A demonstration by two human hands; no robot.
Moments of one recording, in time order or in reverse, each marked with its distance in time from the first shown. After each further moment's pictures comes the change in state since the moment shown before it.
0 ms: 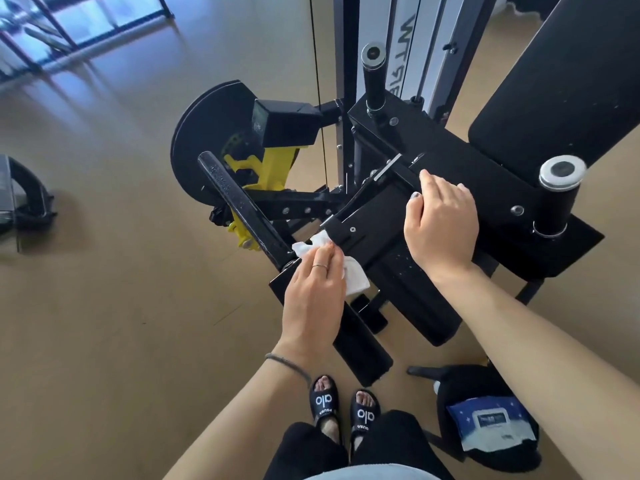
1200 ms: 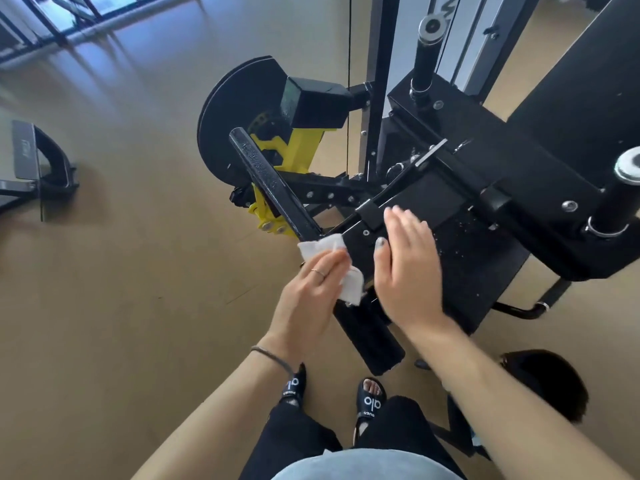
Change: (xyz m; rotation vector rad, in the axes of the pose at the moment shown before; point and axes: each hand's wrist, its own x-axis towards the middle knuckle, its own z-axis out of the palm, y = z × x) left_hand -0.038 -0.055 -0.016 -0.249 0.020 0.131; right_hand -0.087 -0.084 -0.007 0.230 -0.198 -0.106
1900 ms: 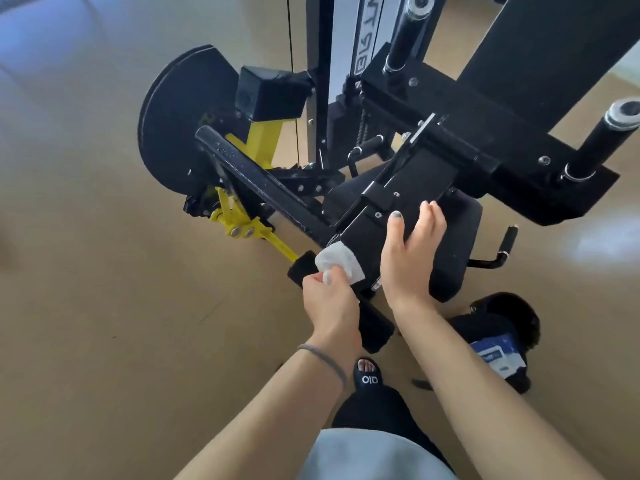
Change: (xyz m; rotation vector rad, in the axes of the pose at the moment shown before) left_hand 0.017 0.016 -0.030 -0.981 -0.145 -1.491; right_hand 0.000 -0.076 0.027 0.480 0.309 0.769
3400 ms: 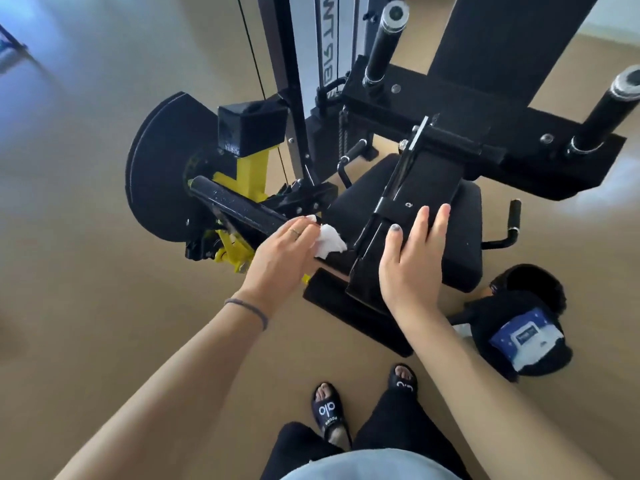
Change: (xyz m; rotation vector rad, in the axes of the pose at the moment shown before) left_hand 0.155 0.103 -0.073 1.165 -0.275 1.725; right_hand -0.002 0.008 0.045 -0.388 0.133 -0.027
